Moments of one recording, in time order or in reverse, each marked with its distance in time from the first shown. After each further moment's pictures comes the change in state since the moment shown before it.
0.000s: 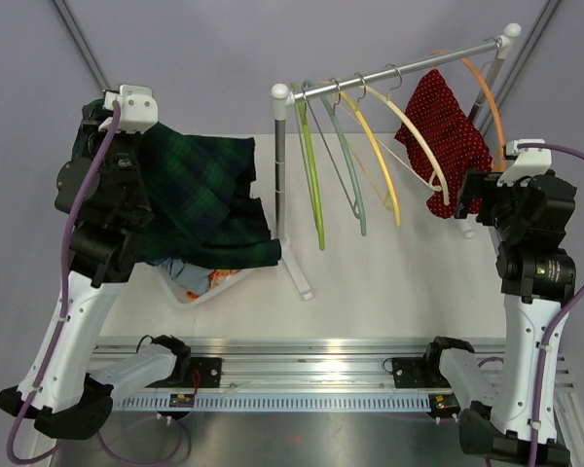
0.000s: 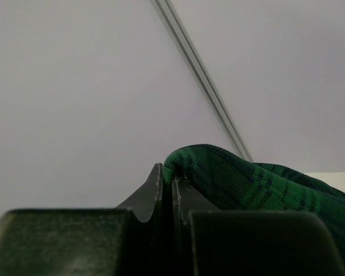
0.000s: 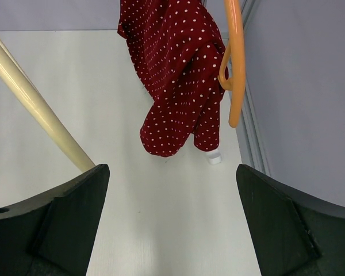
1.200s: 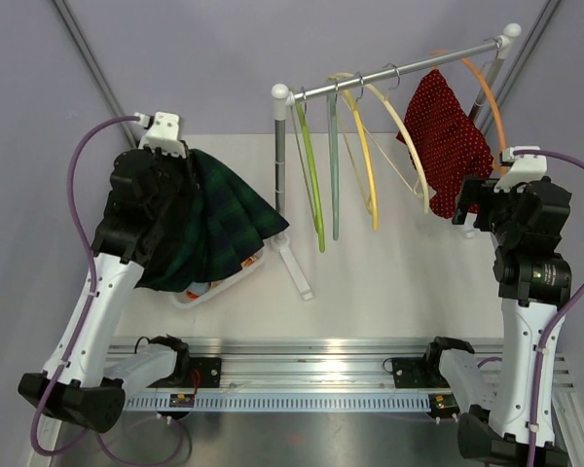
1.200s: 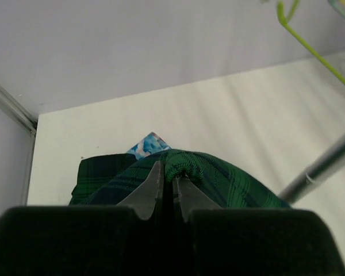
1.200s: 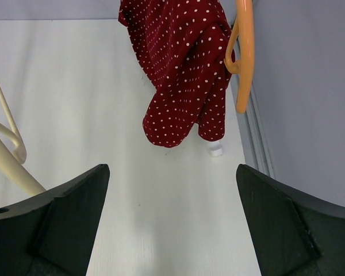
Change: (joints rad) left arm 0.156 0.052 -0.217 -0.297 0.680 -0.808; right arm -0.002 -0.027 -0.051 0.002 0.001 -0.001
